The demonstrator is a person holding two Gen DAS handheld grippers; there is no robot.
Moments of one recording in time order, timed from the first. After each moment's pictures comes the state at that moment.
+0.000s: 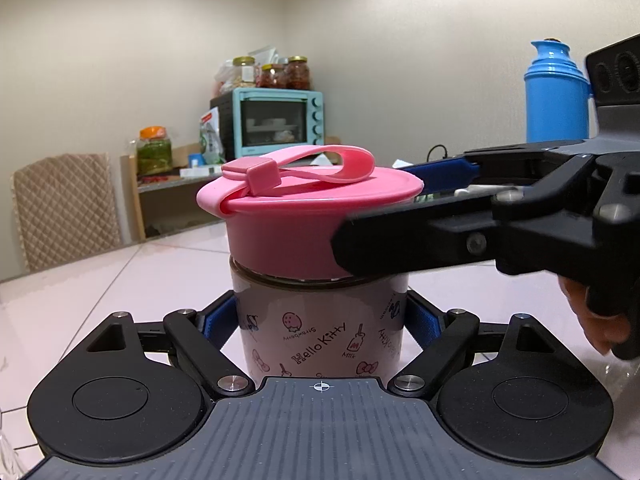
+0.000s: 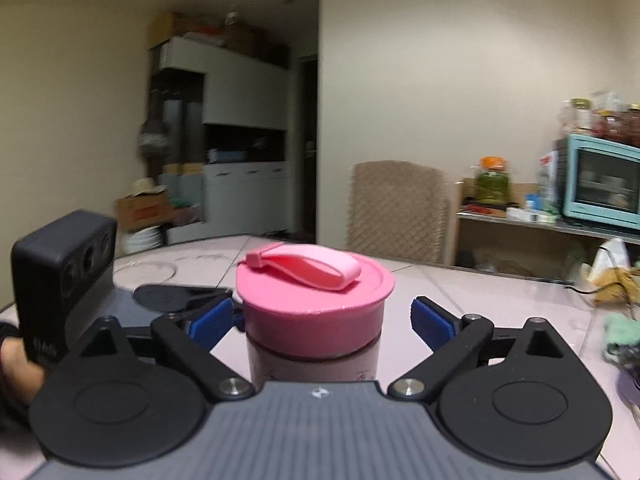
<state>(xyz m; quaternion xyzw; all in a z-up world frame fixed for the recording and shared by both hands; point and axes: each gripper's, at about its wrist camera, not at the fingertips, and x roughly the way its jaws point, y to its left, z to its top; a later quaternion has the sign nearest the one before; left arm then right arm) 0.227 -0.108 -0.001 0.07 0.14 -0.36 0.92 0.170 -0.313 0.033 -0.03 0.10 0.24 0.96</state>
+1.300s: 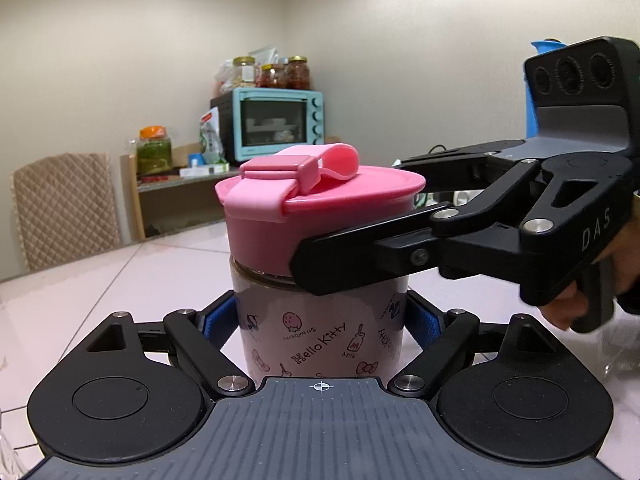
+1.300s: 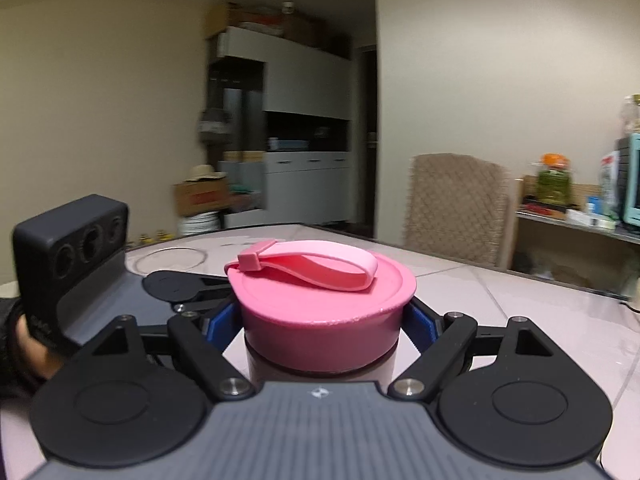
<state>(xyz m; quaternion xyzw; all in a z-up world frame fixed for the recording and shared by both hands) 0.229 -0.109 0.000 0.07 0.14 -0.36 0.92 0.216 -0.339 0.028 -0.07 0.11 0.39 0.91</state>
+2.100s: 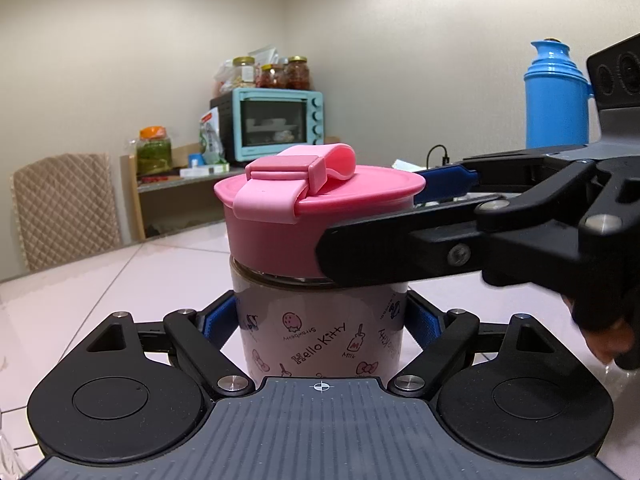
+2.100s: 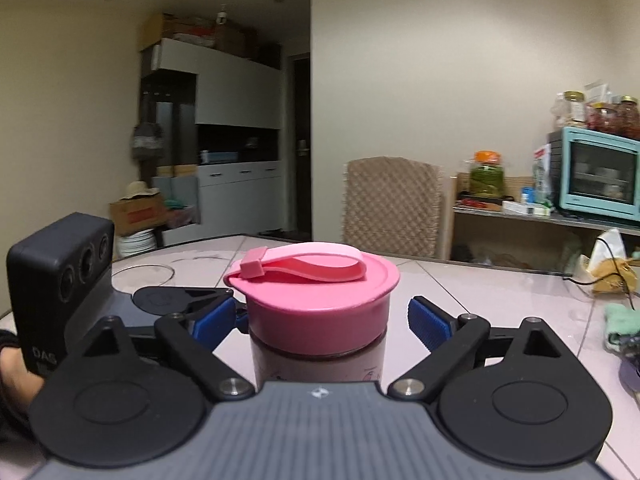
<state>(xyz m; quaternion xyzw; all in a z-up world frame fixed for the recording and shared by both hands) 0.229 -0.109 0.000 0.07 0.14 -0.36 0.92 0.177 -0.309 0.033 -0.03 0.11 0.23 0.97</state>
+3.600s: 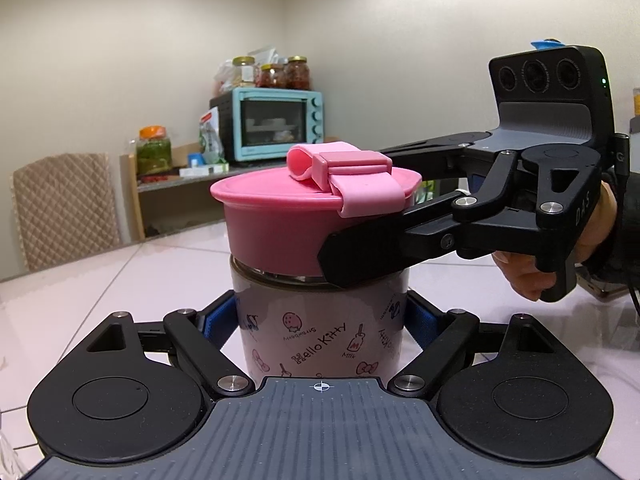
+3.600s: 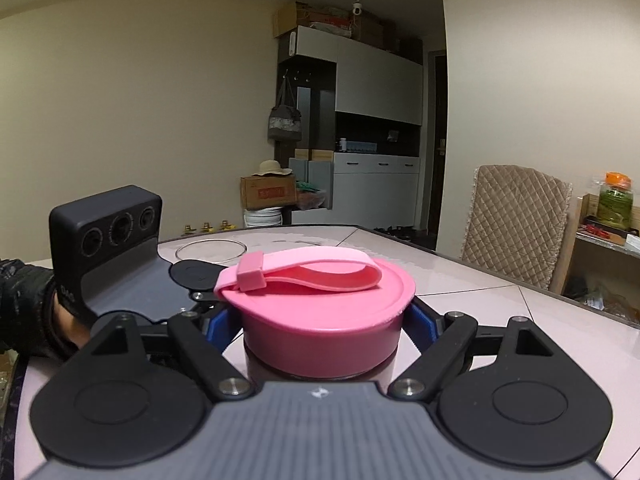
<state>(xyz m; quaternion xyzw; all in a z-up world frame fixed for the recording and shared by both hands) 0.228 -0.108 0.001 0.07 0.14 -0.36 0.92 0.231 -0.348 0.038 -0.09 0.11 0.46 0.88</state>
